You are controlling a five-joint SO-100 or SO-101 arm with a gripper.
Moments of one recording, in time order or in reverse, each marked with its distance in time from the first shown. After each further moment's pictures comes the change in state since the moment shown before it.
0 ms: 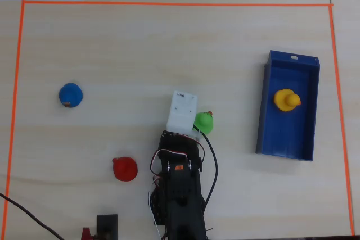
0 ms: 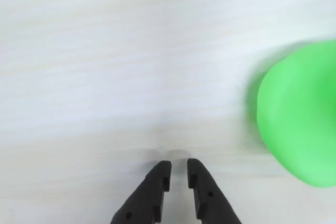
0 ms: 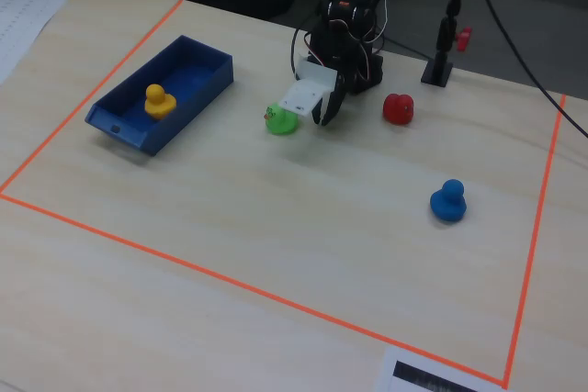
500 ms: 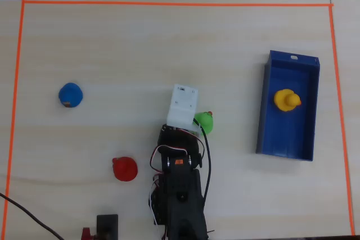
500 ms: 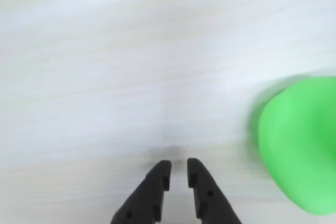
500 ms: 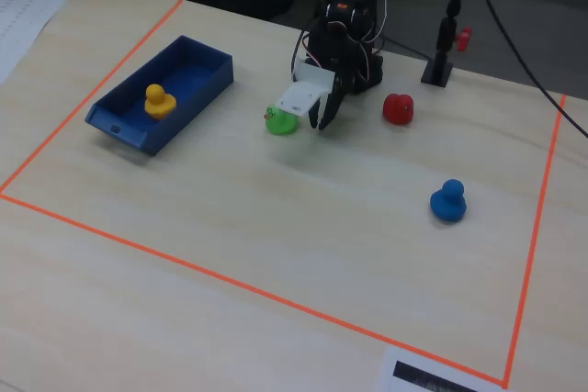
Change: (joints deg) arm 0.3 -10.3 -1.4 -12.7 0.8
